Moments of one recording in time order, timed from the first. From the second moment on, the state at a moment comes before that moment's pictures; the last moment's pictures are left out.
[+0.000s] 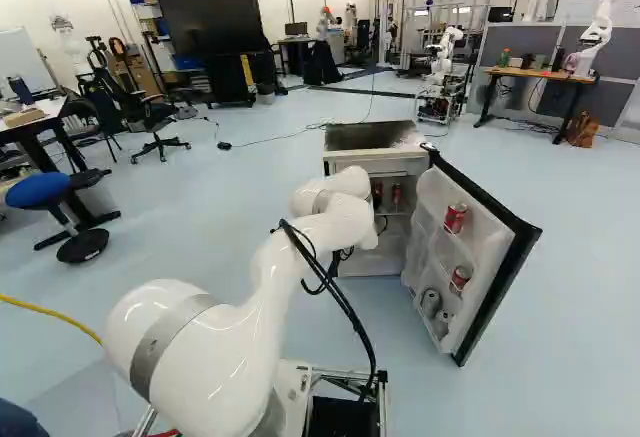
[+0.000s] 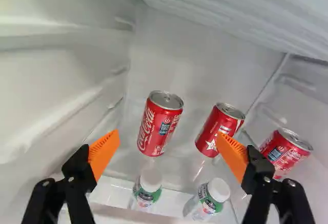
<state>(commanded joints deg) -19.5 -100.7 -122.8 -28.7 62.9 -7.2</state>
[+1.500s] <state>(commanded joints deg) -19.4 -98.2 -121.1 -28.7 62.9 -7.2</state>
